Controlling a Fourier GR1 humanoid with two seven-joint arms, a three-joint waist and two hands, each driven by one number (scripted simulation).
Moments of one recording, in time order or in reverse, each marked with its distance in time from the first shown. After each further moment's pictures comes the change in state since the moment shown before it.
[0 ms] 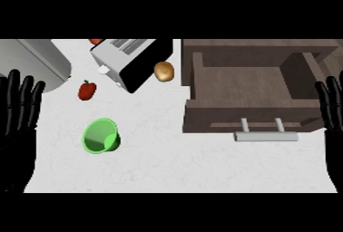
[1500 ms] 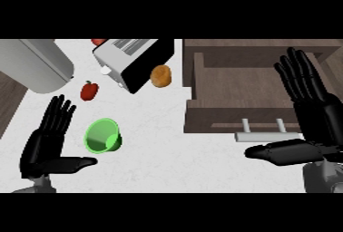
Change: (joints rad) left arm -0.002 0.032 0.166 0.626 0.218 -0.236 -0.196; right arm -0.213 -0.035 -0.009 0.214 -0.094 0.147 0.113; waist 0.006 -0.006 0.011
